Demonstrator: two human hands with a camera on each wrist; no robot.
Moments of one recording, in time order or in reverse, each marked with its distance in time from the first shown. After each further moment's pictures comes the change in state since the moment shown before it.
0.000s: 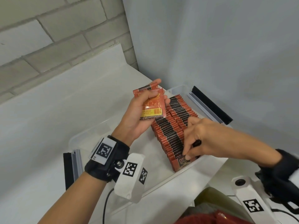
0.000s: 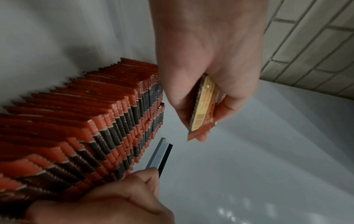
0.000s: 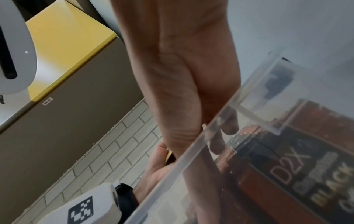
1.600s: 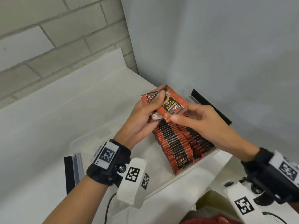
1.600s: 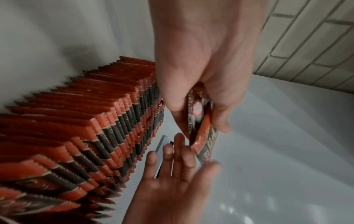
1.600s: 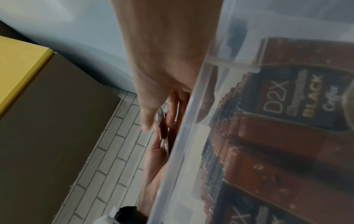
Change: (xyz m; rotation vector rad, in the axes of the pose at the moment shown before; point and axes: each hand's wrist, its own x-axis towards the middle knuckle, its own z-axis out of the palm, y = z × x) left_hand -0.002 -0.003 0.004 0.166 -0.015 -0.072; right_hand 0.023 -0.012 0.001 0.861 0.579 0.182
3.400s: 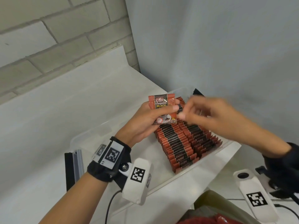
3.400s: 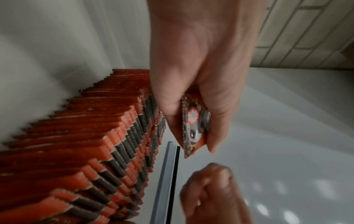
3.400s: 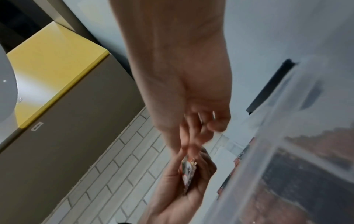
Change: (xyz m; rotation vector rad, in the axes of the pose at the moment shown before) left_hand -0.002 -0.004 0.004 0.229 -0.085 -0.033; right_hand -0.001 -0.025 -0.023 -0.488 -0.112 -0.205
